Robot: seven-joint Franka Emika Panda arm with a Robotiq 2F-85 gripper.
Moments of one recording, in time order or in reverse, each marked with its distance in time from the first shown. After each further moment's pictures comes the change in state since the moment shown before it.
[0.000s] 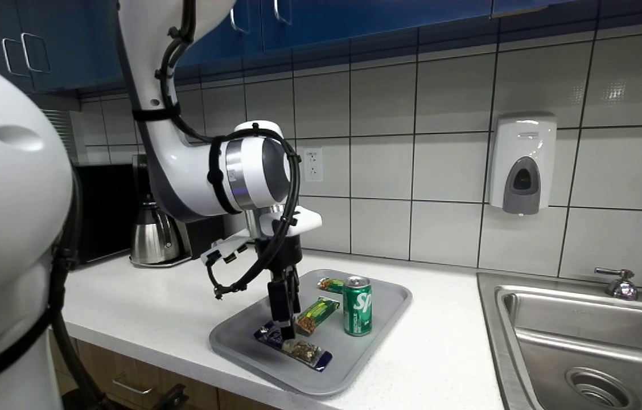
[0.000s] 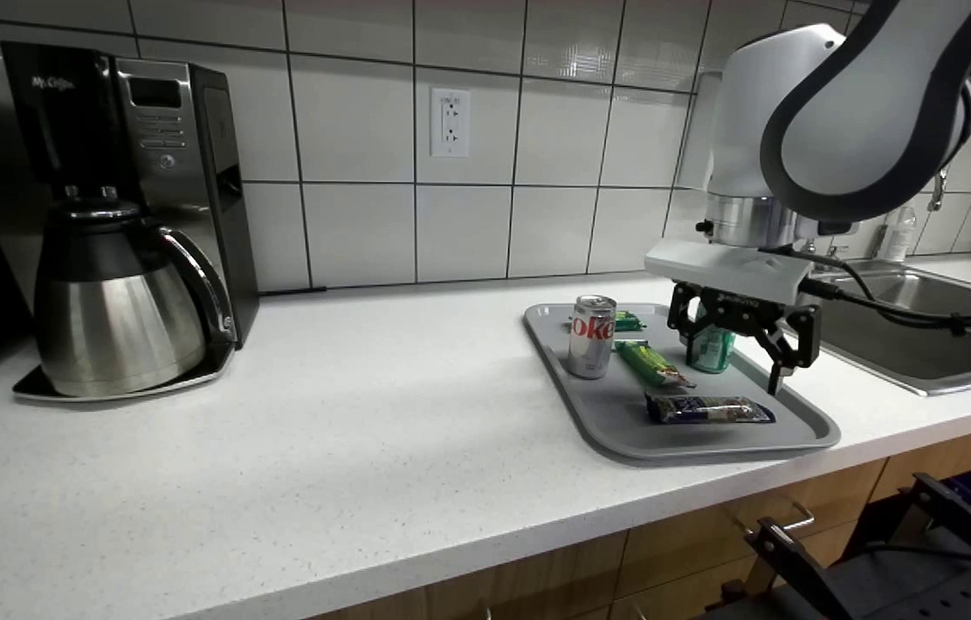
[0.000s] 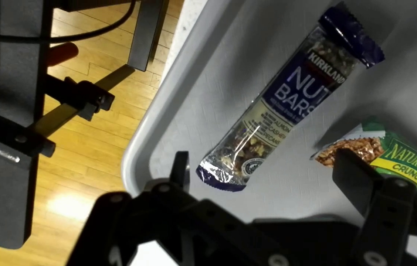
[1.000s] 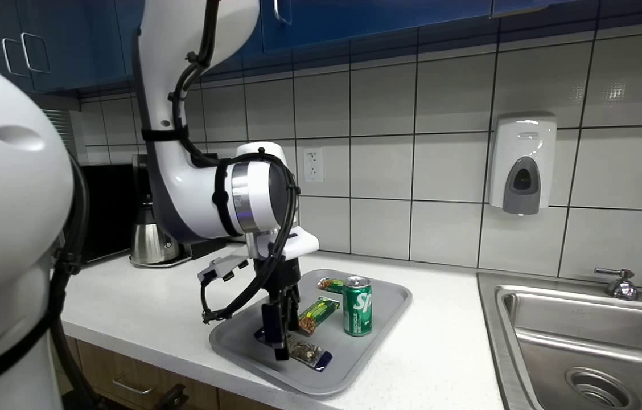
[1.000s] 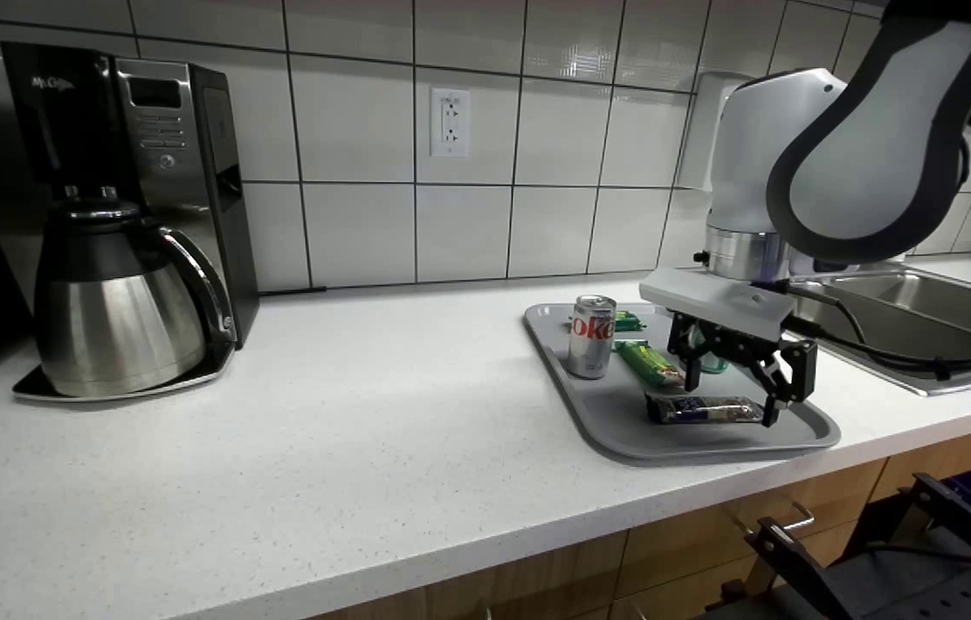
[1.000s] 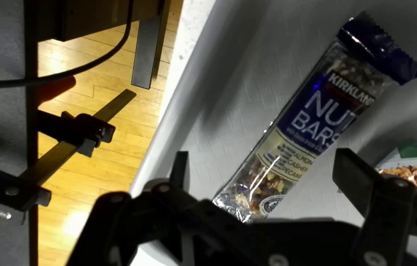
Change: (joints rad) arm 0.003 0.104 -0.028 0.000 -0.058 0.092 0.133
